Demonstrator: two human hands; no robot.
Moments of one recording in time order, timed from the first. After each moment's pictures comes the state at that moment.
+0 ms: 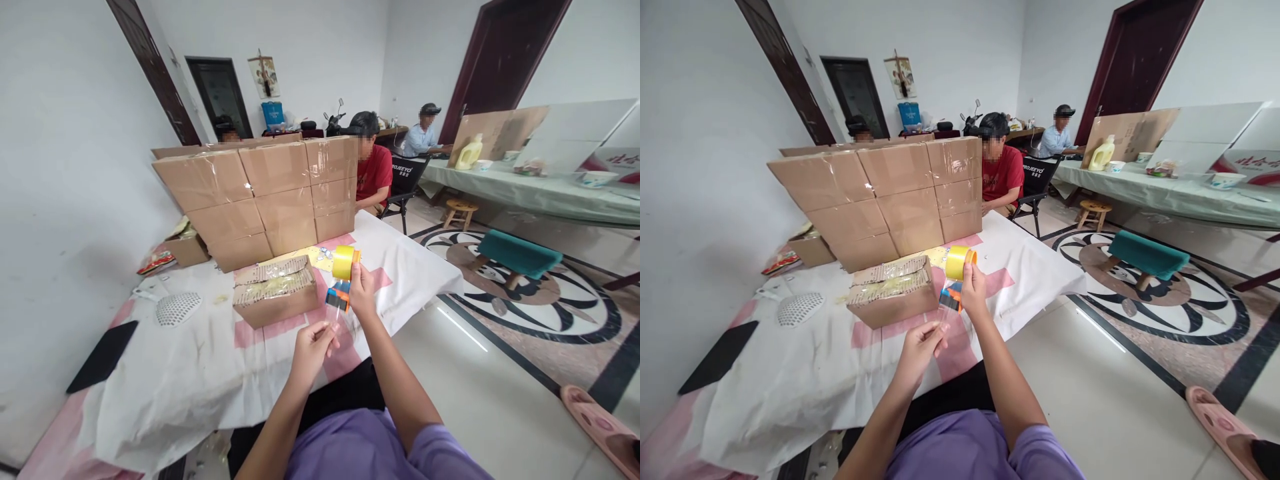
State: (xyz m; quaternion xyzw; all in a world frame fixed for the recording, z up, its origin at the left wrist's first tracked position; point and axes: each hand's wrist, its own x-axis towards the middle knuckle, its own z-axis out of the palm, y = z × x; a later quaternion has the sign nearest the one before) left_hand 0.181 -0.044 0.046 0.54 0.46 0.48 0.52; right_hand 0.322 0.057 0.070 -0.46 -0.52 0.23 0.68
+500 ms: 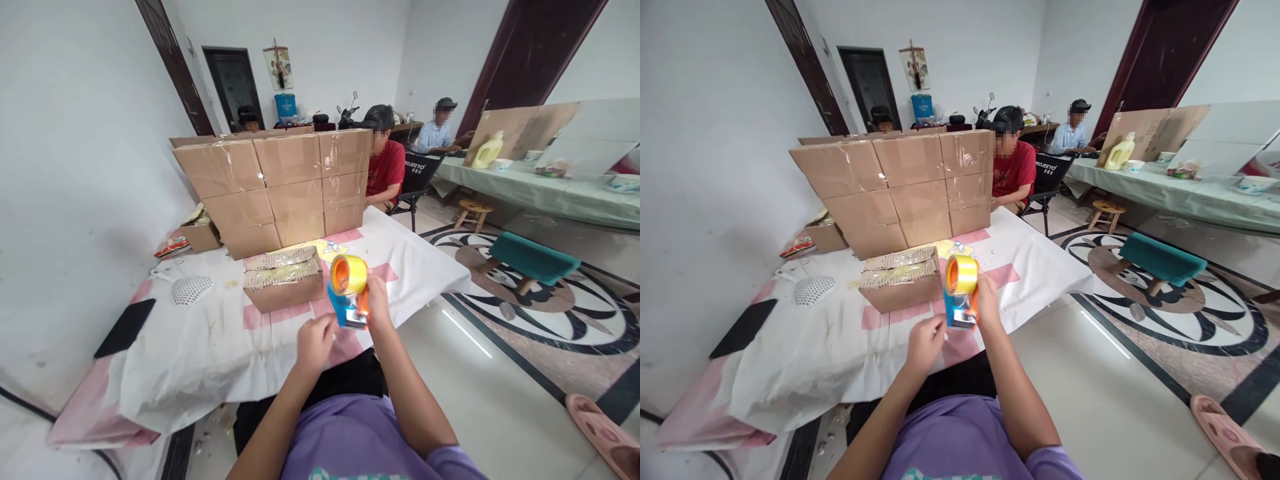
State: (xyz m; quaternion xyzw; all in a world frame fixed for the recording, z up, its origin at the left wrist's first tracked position) left_hand 0.157 -0.039 0.018 0.58 0.56 0.46 0.36; right_hand 0.329 0.010 0.080 -0.37 -0.38 0.49 0.69
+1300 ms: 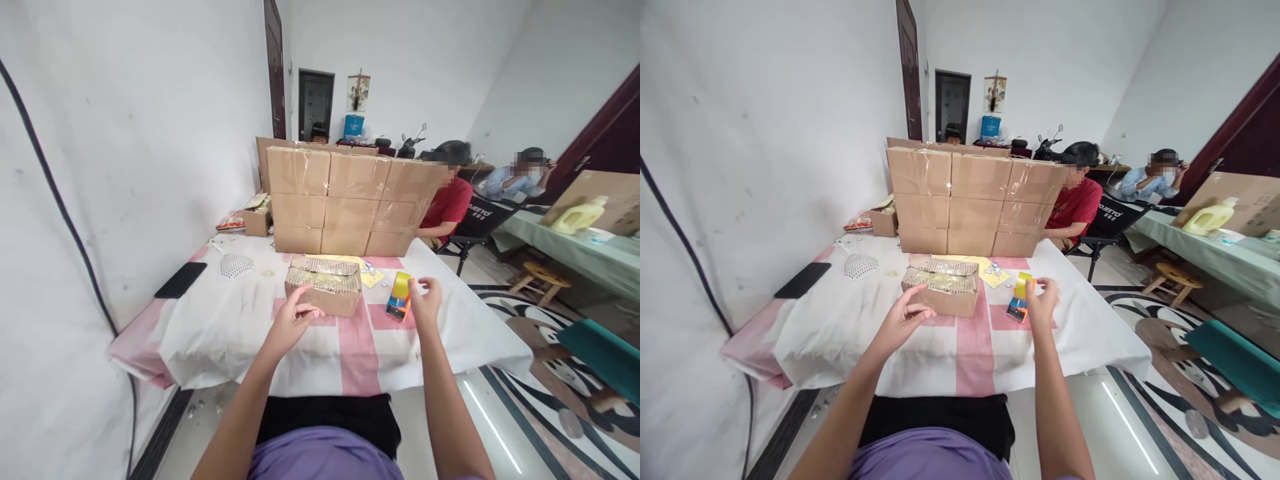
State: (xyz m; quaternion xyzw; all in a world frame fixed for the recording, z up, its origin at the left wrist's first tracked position) left_hand 0.068 -0.040 0.074 0.54 0.52 0.54 0.39; right_hand 0.376 0.118 0.079 -0.59 -0.53 0.17 0.58
